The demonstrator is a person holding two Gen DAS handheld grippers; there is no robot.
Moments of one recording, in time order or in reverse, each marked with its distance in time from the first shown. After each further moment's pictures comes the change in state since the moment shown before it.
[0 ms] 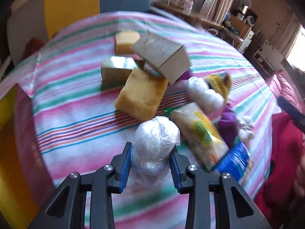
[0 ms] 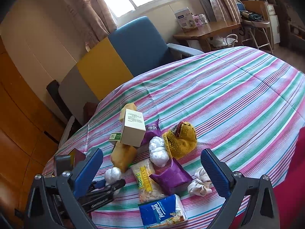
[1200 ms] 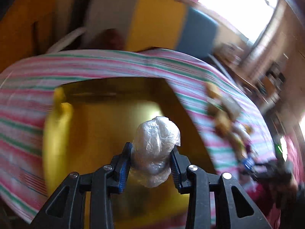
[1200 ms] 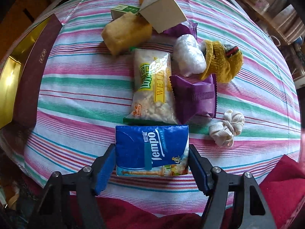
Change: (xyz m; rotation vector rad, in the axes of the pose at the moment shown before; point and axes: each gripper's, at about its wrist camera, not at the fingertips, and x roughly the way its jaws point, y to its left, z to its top) left arm -0.157 0.226 -0.085 -0.447 -0.199 0.134; right arm 0.085 0.062 -0.090 -0.542 0.689 -0.295
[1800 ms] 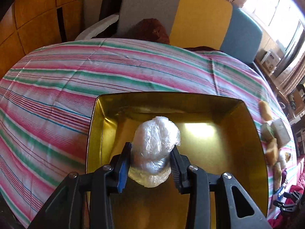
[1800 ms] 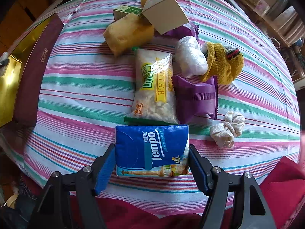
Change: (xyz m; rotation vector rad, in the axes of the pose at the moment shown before) left arm 0.074 0.075 0.055 -0.090 0.067 0.195; right arm -0.008 -0.009 -0.006 -0.009 -0.007 -0.004
